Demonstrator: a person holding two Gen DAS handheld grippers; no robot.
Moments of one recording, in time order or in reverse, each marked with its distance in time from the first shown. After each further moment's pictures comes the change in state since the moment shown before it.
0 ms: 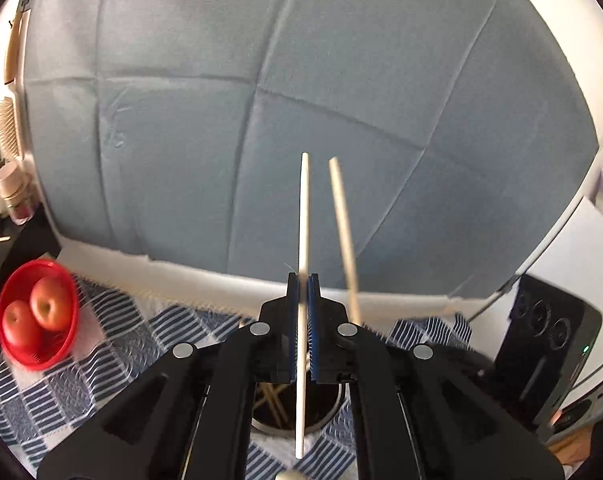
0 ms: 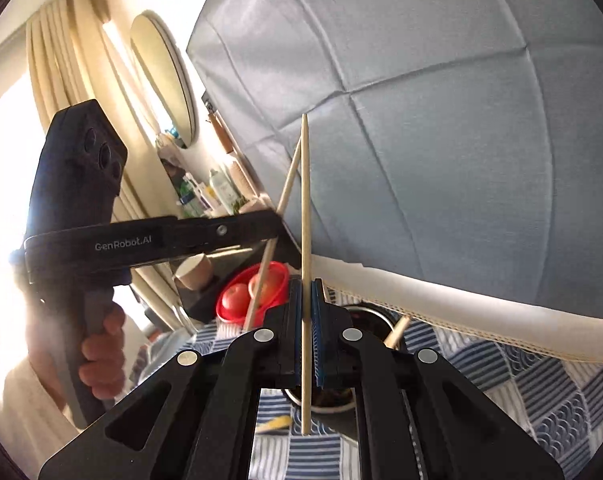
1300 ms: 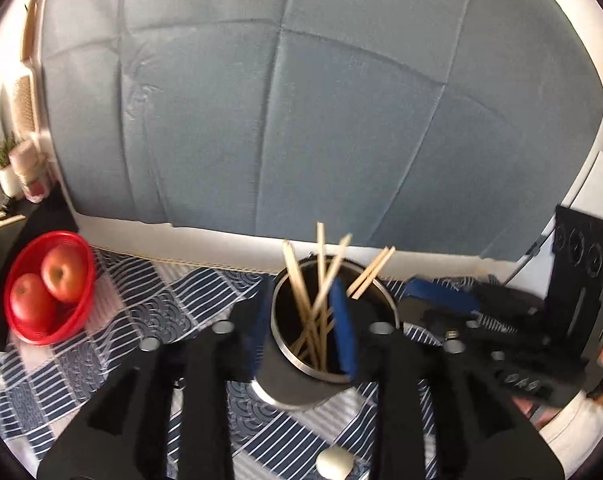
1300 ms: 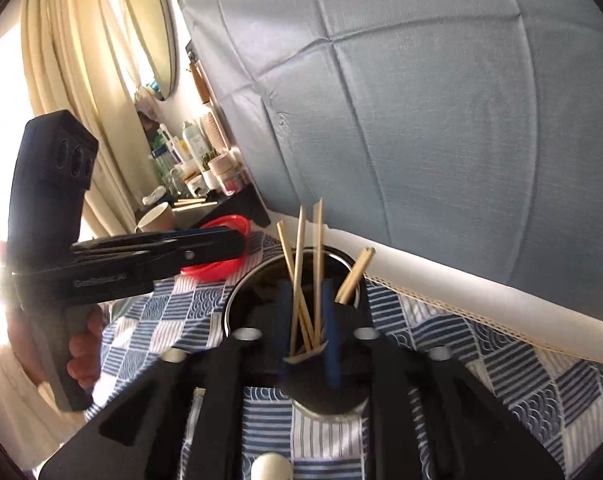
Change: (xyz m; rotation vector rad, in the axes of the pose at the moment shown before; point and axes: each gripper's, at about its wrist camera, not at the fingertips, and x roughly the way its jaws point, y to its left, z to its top) left arm 0.000 0.018 -0.070 0.080 0.044 0.099; right arm -0.007 -0.003 -0.035 -0.122 0.111 -0.150
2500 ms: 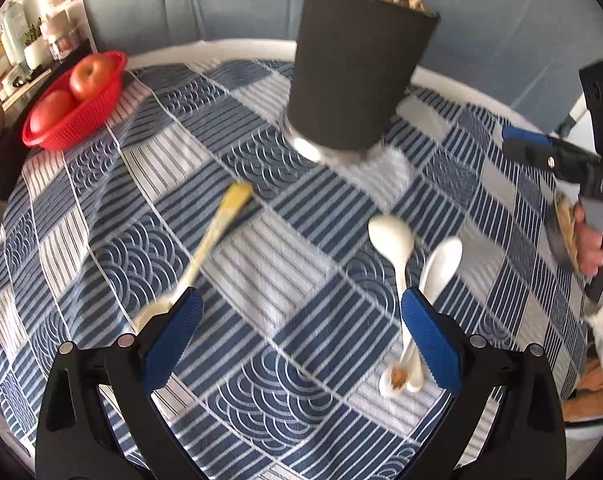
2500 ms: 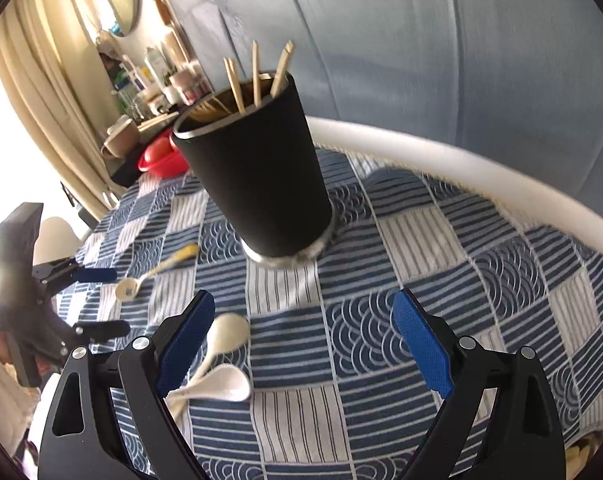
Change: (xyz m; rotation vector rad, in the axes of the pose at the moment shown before) left arm -0.009 0.012 -0.180 0.010 0.398 0.082; right arm -0.016 -0.027 -0.108 0.072 0.283 -0.102
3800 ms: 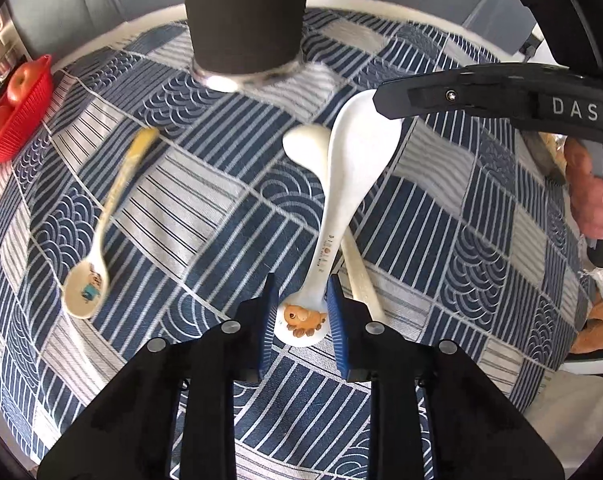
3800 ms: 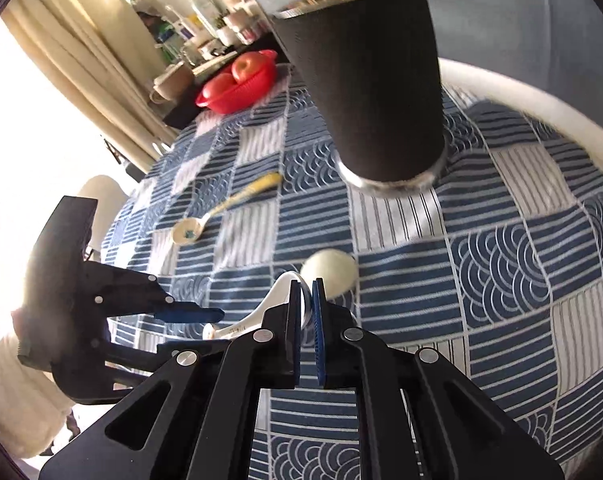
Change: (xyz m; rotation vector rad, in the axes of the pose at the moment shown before) left arm 0.024 -0.060 -0.027 0.176 0.125 -0.058; right arm 0.031 0.065 -0.020 -0.052 0.144 0.196
